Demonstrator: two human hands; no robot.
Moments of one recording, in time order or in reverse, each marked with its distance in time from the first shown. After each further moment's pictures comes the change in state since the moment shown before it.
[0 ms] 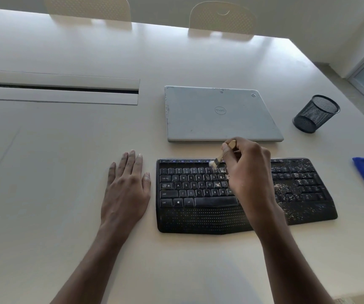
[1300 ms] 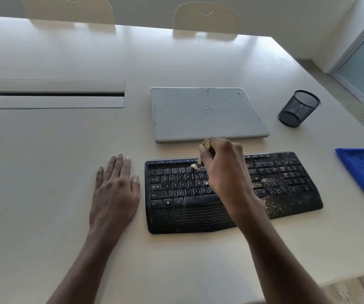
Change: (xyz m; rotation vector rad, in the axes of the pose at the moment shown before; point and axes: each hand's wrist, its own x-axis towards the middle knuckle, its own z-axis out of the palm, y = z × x) left_hand 0.000 0.002 -0.003 -0.010 -0.003 -0.009; right_hand 0.002 -0.003 0.010 -0.063 -0.054 -0.058
